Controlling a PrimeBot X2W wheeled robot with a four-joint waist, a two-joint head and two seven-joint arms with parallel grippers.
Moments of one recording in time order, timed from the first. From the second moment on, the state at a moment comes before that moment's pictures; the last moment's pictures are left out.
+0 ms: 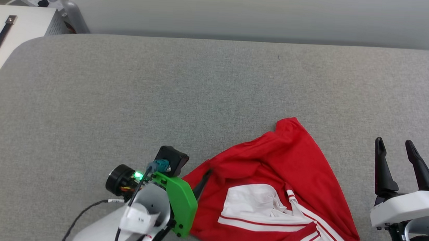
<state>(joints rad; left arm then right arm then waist) -0.46 0.48 -0.97 0.12 -0.74 0.22 0.11 0.01 -0.05 -0.14 -0.21 0.19 0.13 0.09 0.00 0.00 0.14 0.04</state>
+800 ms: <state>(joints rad) -0.66 0.53 -1.10 0.30 -0.79 0.02 0.50 -0.03 -0.05 -0.14 -0.20 0.20 0.13 0.07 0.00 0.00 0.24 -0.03</state>
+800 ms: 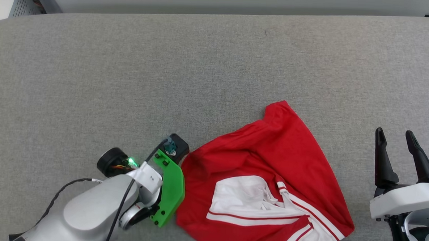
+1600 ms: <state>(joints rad) -0.91 0.50 -0.84 0.60 -0.83 0.09 0.25 -0.07 -0.05 -0.14 -0.16 0.22 0.13 0.03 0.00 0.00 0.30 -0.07</state>
